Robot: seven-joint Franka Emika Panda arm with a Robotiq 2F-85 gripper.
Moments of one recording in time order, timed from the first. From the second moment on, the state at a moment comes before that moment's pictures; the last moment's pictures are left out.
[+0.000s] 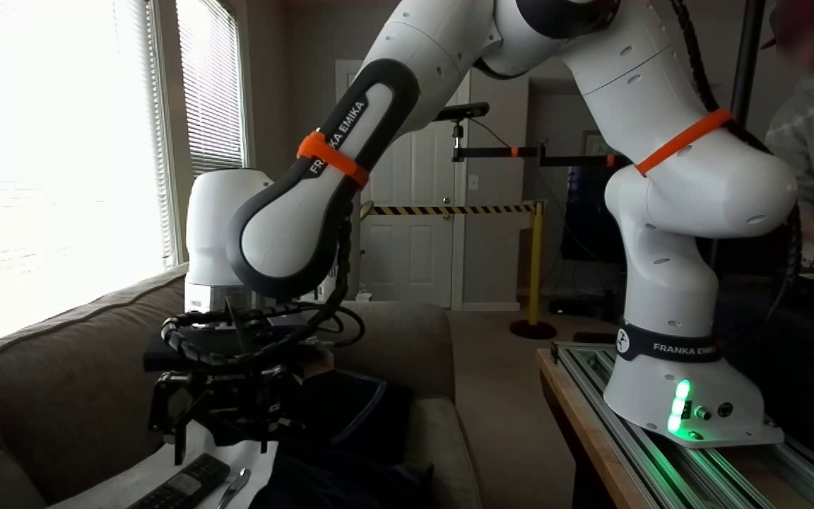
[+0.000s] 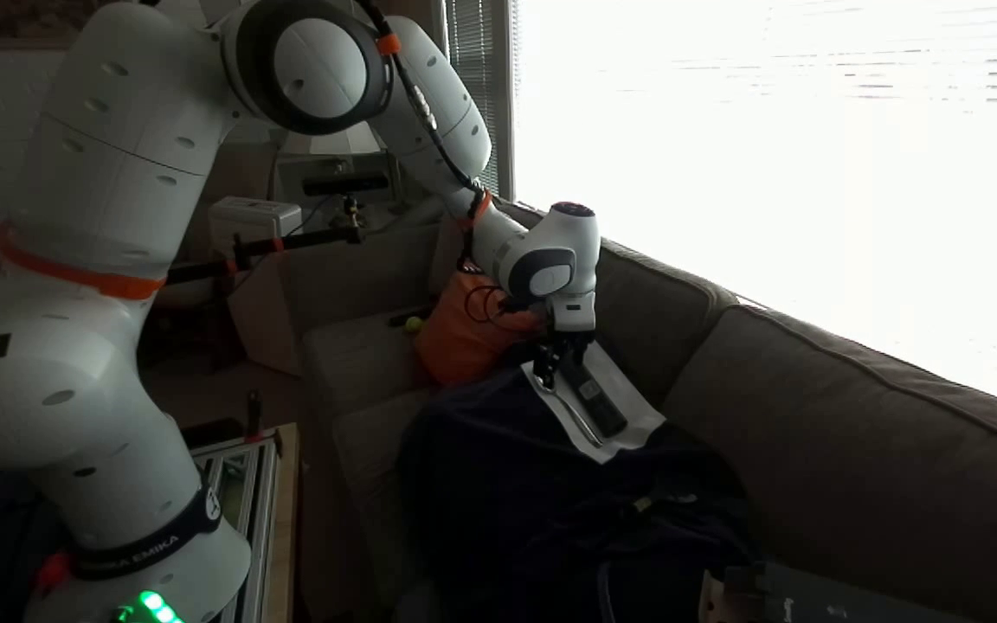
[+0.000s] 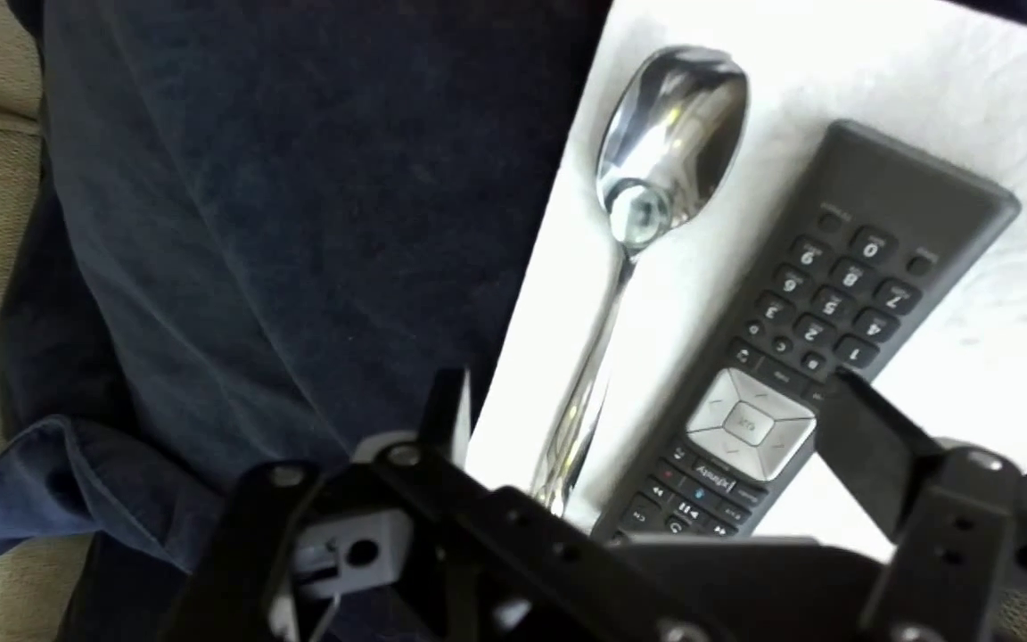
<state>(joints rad) 0.20 0.58 0.08 -1.98 0.10 2.62 1.29</state>
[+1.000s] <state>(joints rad) 0.20 0.64 0.07 -1.96 0.15 2.65 1.22</state>
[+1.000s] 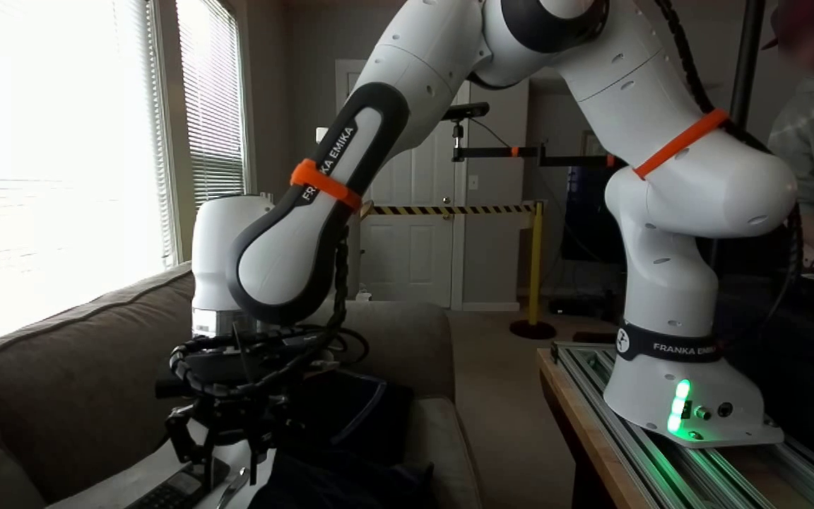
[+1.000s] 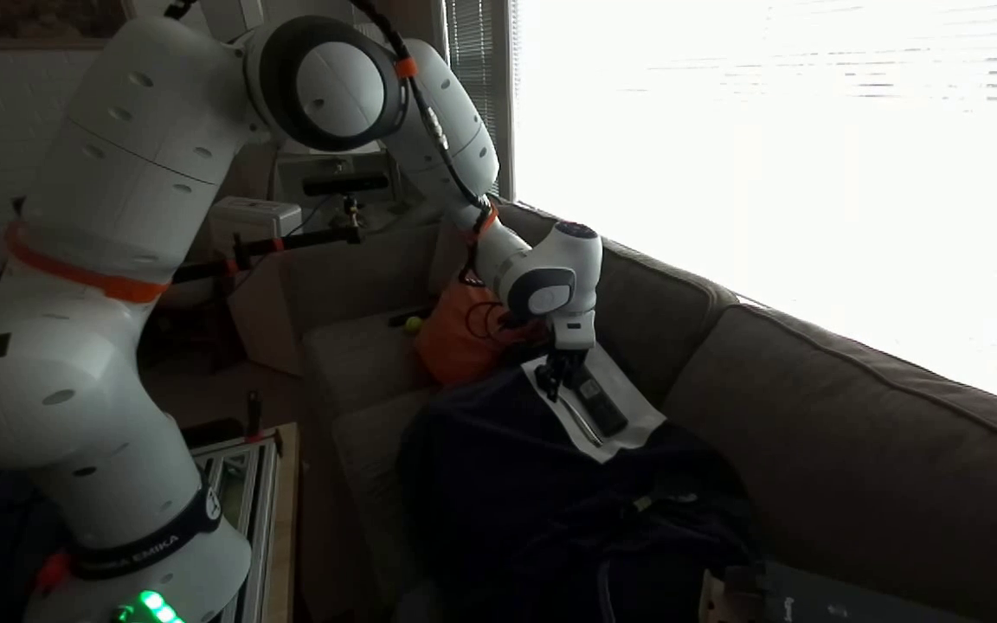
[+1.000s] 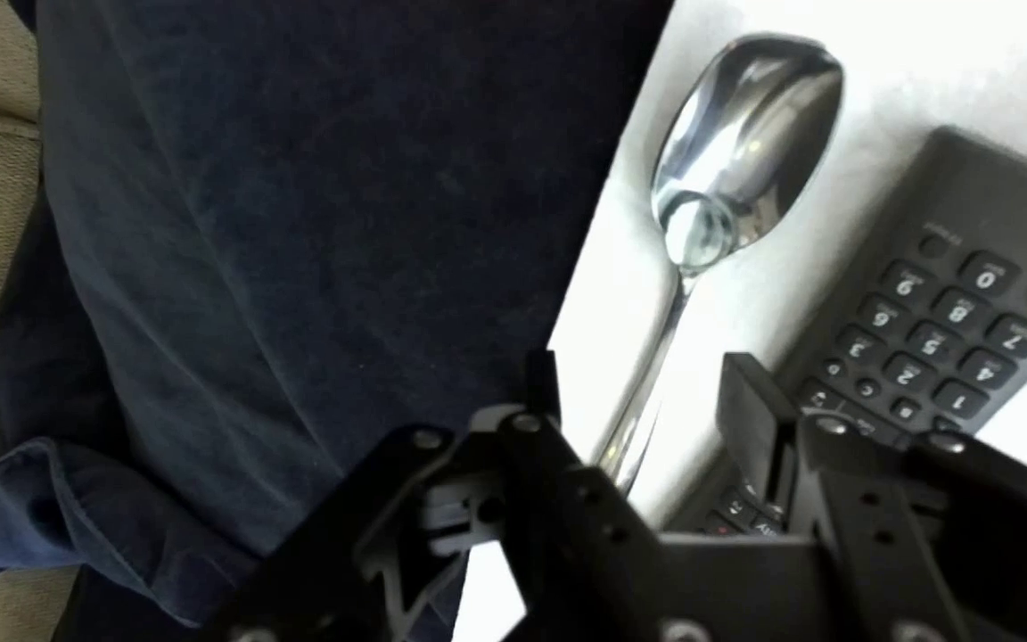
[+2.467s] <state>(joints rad) 0.20 0.73 0.08 -1.87 0.22 2.65 1.19</state>
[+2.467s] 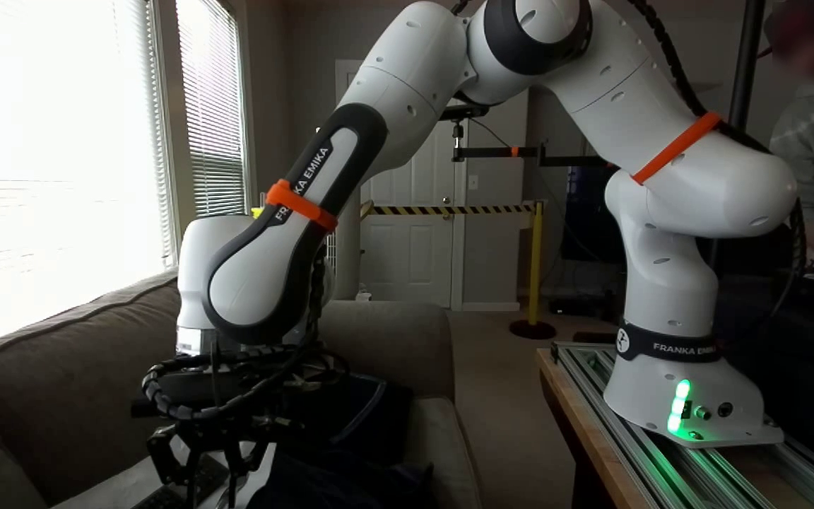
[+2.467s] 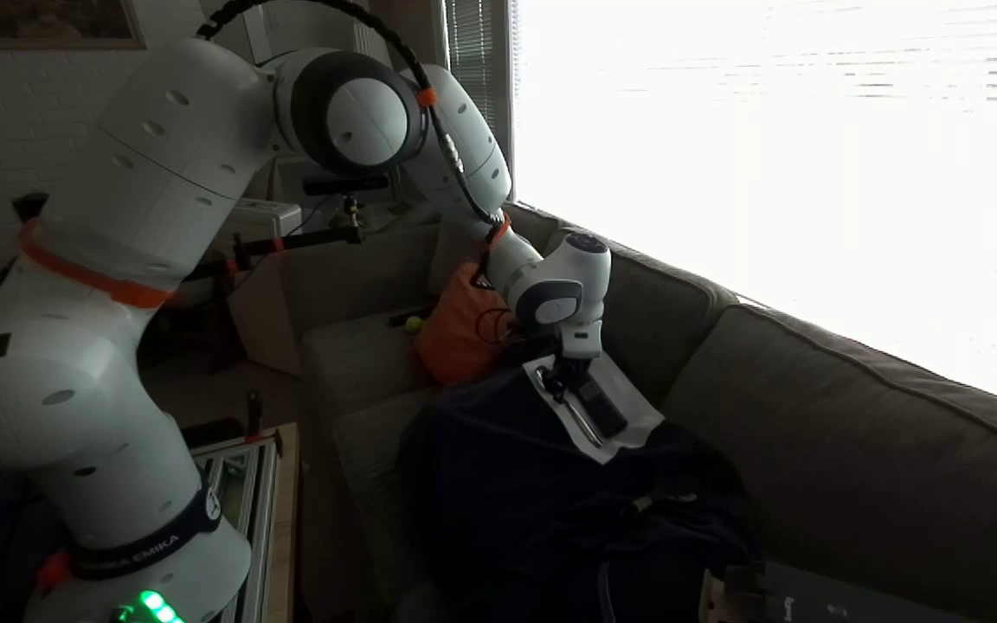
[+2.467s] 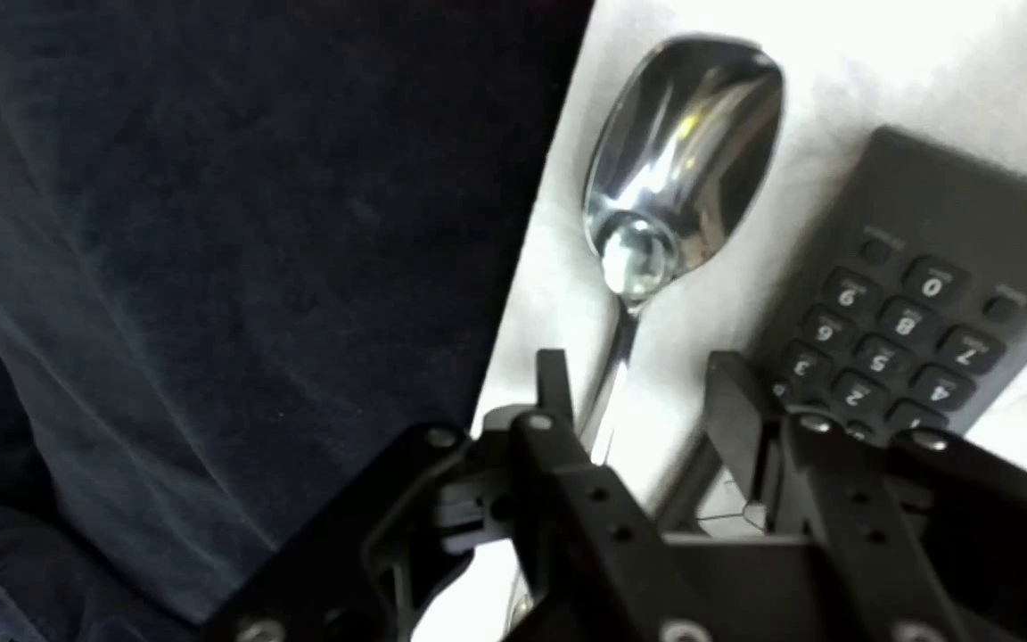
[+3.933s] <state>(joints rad) 0.20 0.76 0.08 -1.85 0.22 2.65 1.19</state>
